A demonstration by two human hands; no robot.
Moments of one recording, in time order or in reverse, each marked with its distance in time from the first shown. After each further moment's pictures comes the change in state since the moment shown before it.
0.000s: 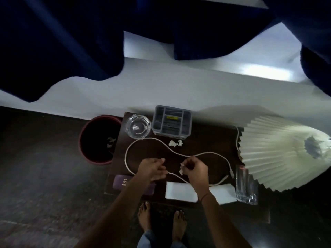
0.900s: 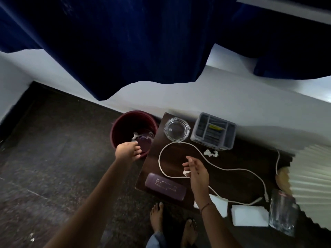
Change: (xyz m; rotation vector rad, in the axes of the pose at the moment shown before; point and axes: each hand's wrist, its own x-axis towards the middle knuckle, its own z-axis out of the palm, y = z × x) left_hand 0.014 0.048 -0.175 -0.330 0.405 0.087; right_hand -0.026 -0.063 0.099 0.414 -0.076 -0.067
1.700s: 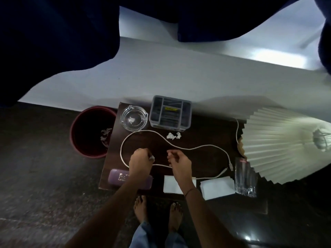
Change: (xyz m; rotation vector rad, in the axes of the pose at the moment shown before) left_hand -0.038 -0.115 0.118 1.218 -0.080 0.762; right_hand 0.016 0.029 -0.067 -0.191 0.060 0.129
